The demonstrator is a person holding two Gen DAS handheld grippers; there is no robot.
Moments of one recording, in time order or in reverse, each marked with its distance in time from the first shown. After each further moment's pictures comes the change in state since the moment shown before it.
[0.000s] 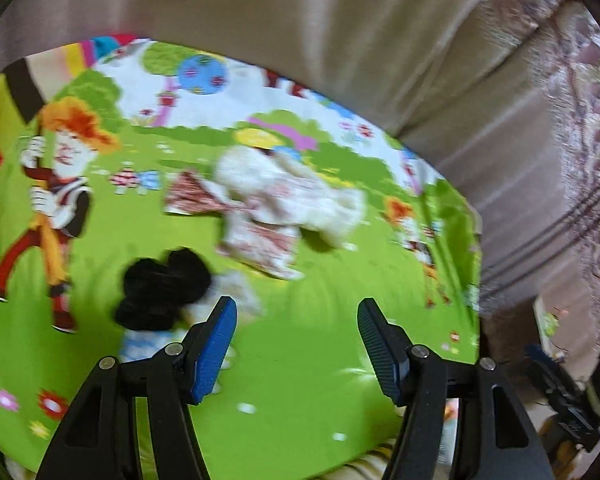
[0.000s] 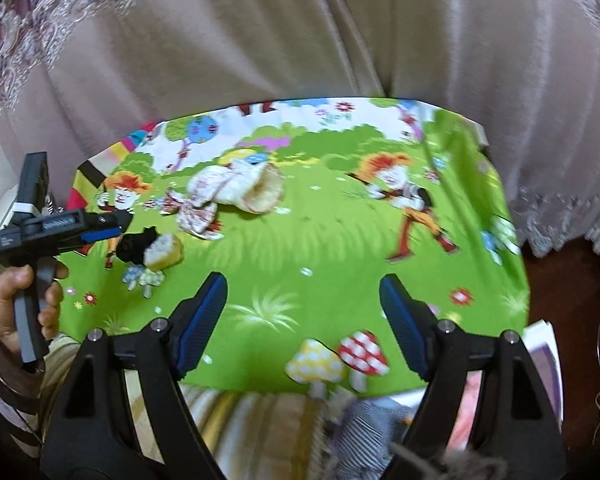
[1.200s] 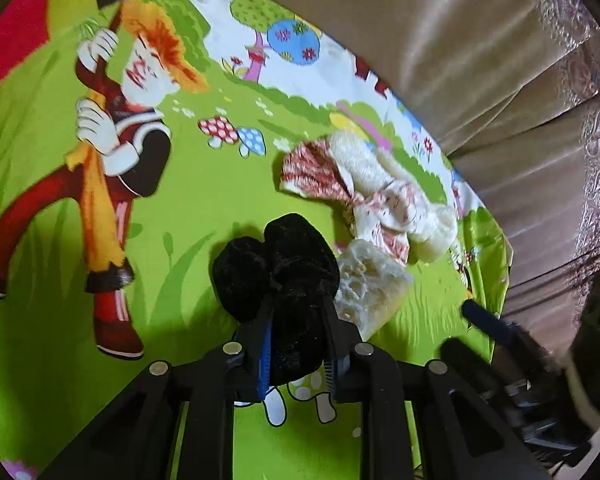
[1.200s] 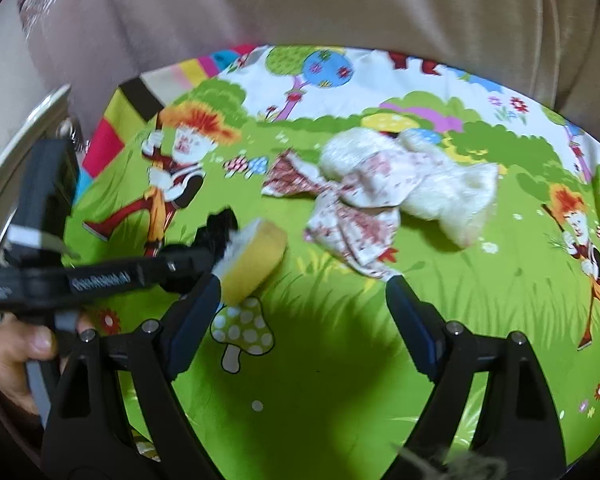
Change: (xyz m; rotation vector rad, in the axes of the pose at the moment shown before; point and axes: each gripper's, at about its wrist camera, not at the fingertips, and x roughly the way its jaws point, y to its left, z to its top) left arm 0.035 0.113 -0.007 -0.172 0.020 -0.048; right arm 0.179 0.186 0.022 -0.243 0.153 0.183
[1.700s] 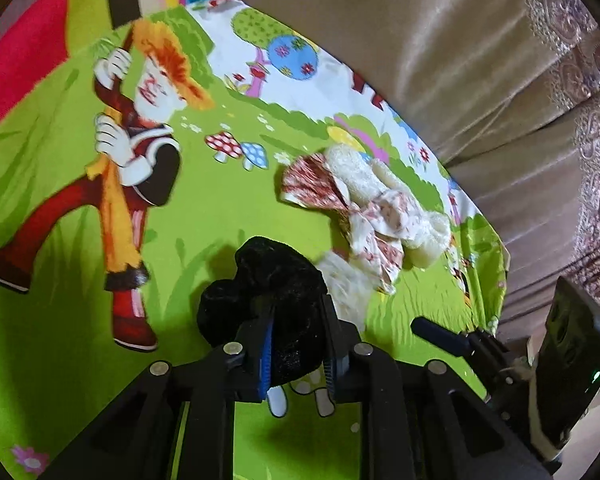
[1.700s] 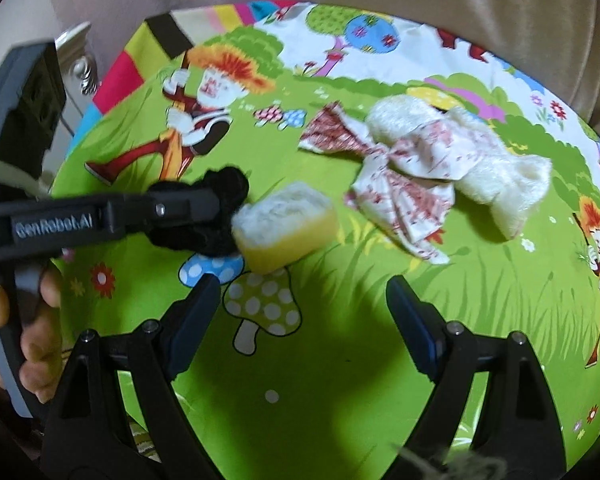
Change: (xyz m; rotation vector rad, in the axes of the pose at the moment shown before) left arm -0.016 0.002 -0.002 -0.010 -0.041 0.006; right arm 0.031 0.028 -0.013 -0.125 0.112 0.025
